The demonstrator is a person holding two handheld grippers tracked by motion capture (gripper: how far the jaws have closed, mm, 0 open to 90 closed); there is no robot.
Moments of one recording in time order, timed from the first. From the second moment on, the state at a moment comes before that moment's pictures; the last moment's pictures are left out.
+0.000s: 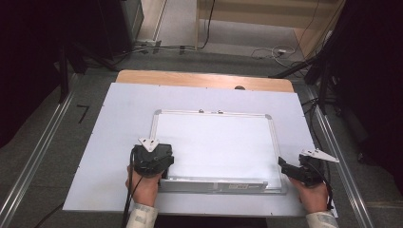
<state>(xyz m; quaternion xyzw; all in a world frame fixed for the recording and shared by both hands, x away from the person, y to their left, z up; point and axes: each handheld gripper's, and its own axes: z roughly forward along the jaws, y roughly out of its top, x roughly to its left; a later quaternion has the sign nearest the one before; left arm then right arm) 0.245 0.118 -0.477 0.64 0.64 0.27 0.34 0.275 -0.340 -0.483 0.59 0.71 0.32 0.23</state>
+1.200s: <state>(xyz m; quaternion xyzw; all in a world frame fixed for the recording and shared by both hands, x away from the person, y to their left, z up) 0.245 0.182 -0.434 0.62 0.62 0.23 0.43 0.272 -0.340 -0.482 0.59 0.71 0.32 0.24</state>
